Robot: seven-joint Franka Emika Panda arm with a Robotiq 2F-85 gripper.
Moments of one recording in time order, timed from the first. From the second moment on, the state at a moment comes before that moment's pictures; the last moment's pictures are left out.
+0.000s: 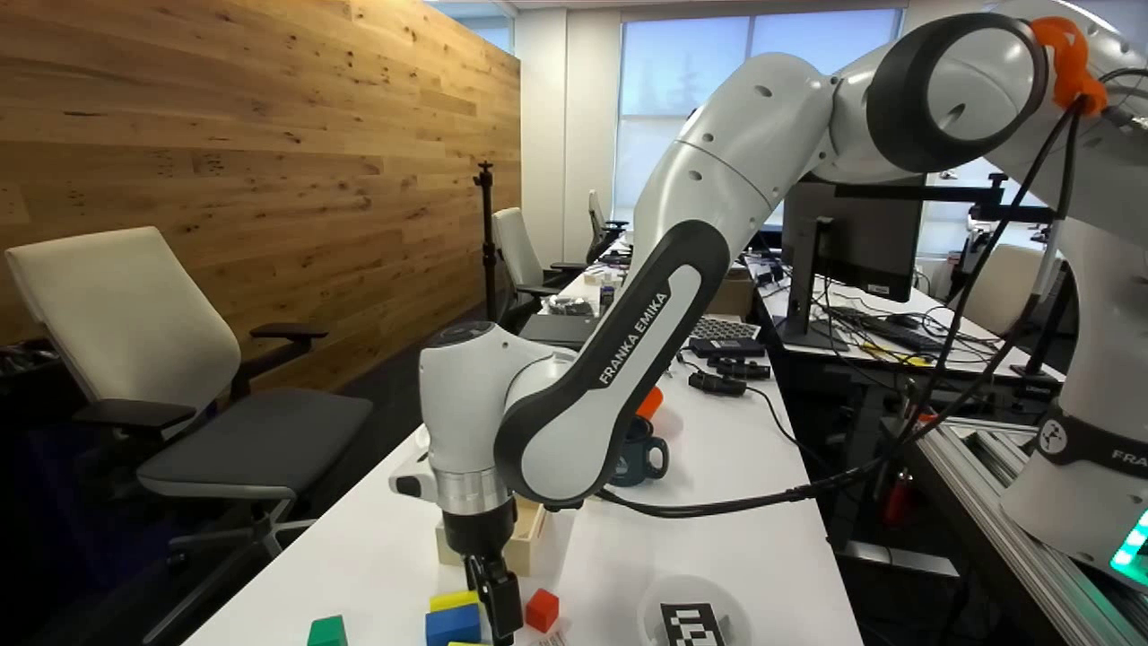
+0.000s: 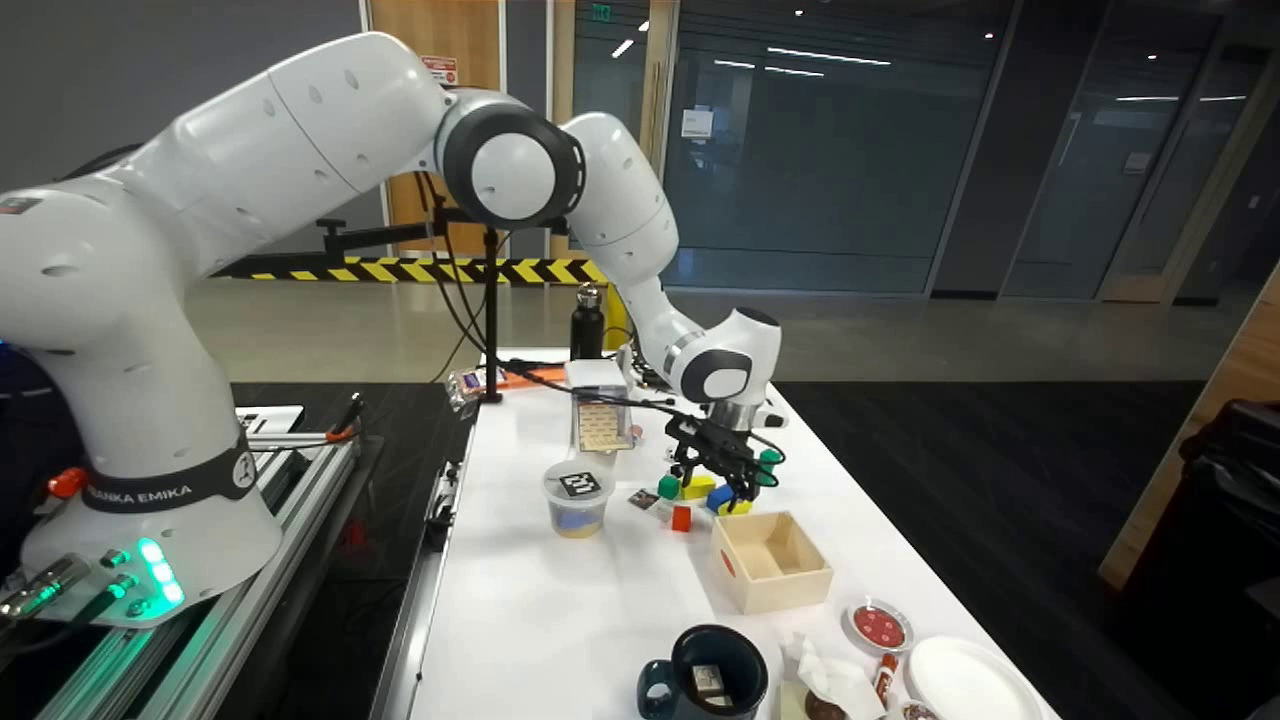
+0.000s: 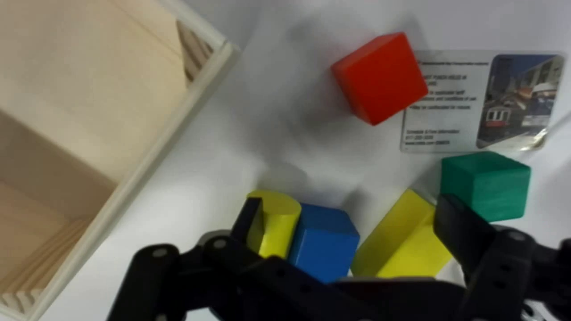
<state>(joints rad) 0.18 1.01 0.12 -1.51 -0.11 2.49 -0.44</state>
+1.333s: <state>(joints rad) 0.18 0.98 0.16 -1.57 -0.16 2.56 -0.45</state>
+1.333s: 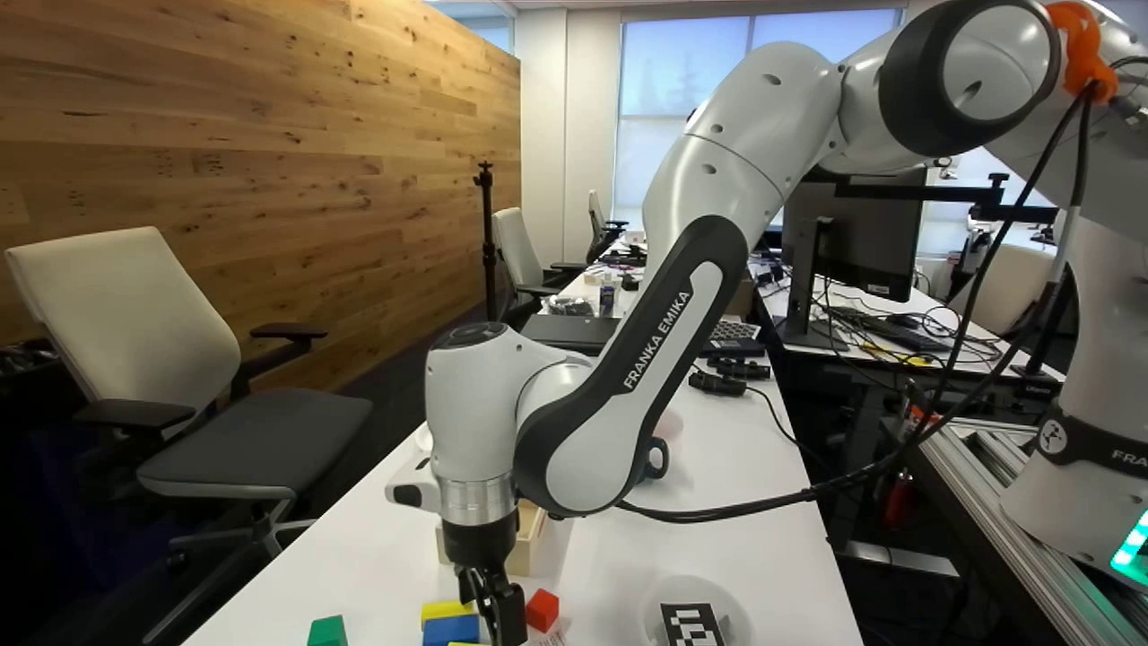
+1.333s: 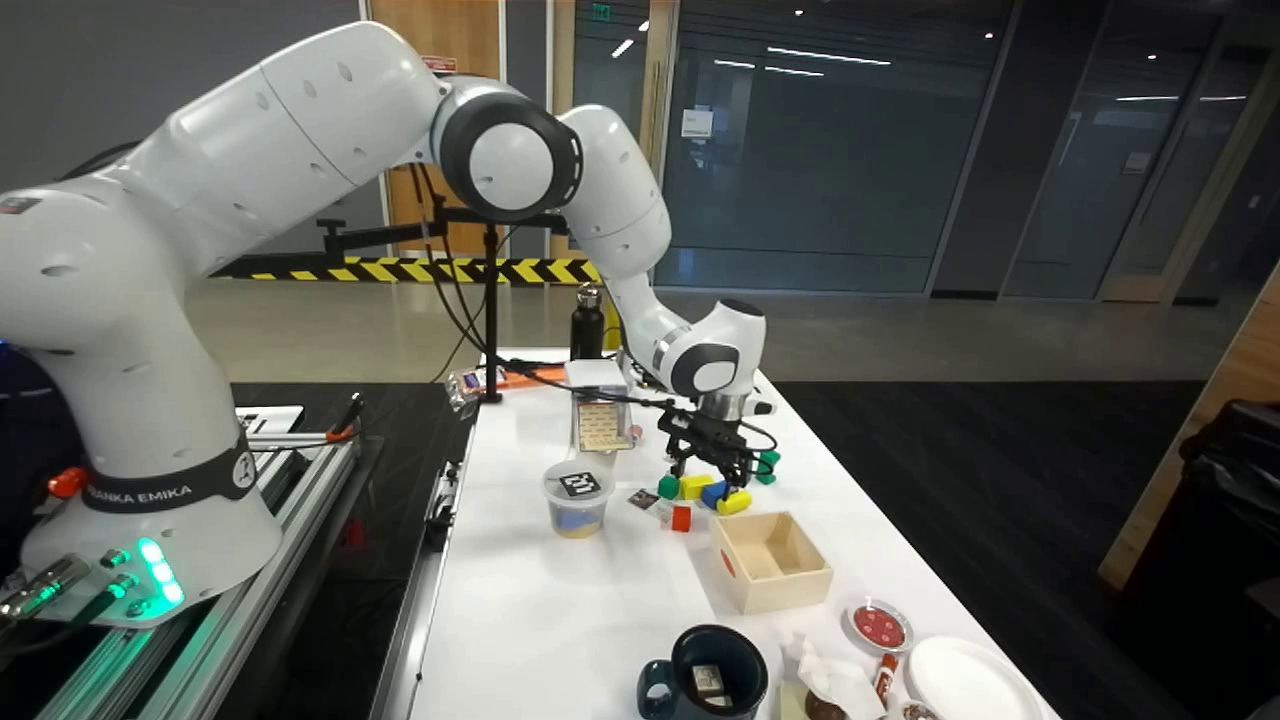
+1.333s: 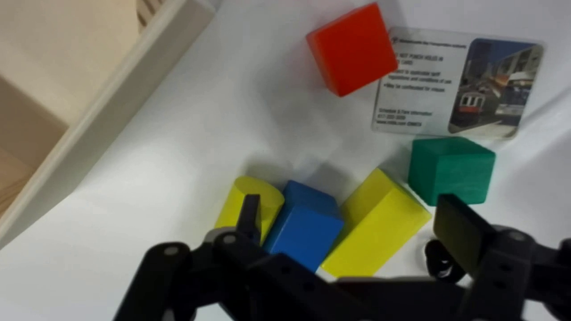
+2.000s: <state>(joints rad) 0.23 0.95 0.16 -1.63 -0.18 2.59 -0.42</state>
